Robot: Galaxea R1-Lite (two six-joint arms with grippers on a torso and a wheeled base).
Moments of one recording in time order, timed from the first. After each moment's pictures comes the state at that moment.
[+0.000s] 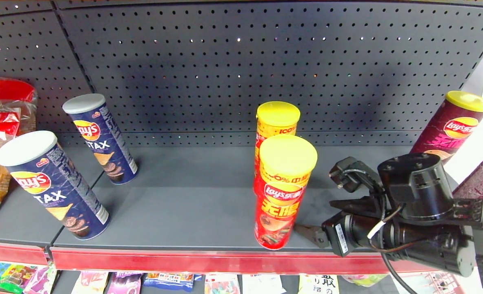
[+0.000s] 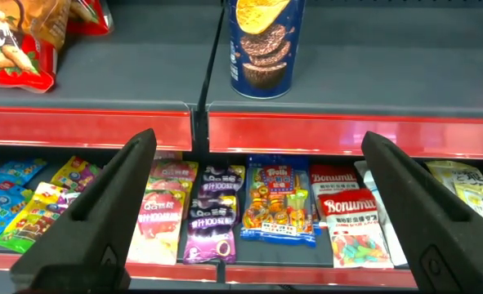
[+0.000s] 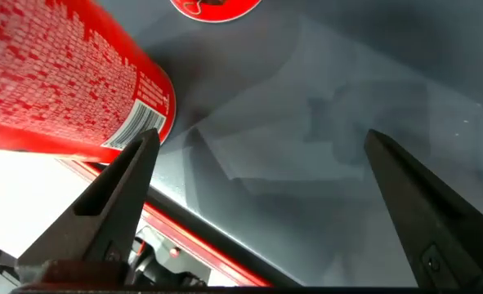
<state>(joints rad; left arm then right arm) 0.01 0.00 0.00 0.00 0.01 -0.01 0.69 1.58 -0.65 -0.31 -0.14 0.08</state>
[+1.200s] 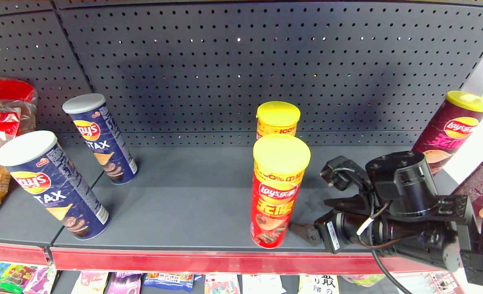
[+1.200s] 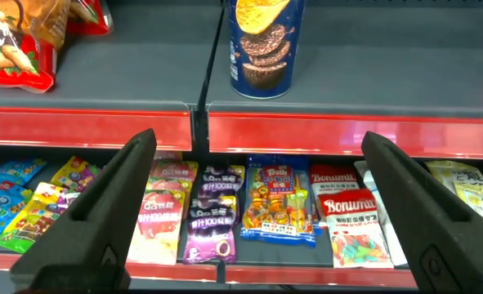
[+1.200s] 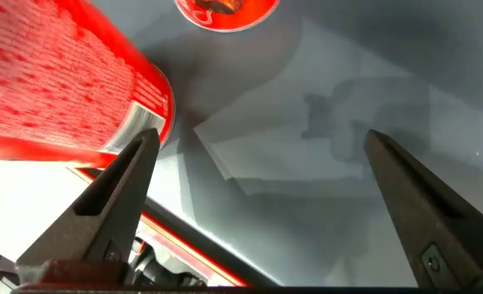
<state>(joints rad) 0.01 0.00 0.00 0.00 0.01 -0.01 0.70 1.62 -0.68 -0.31 -0.14 0.08</state>
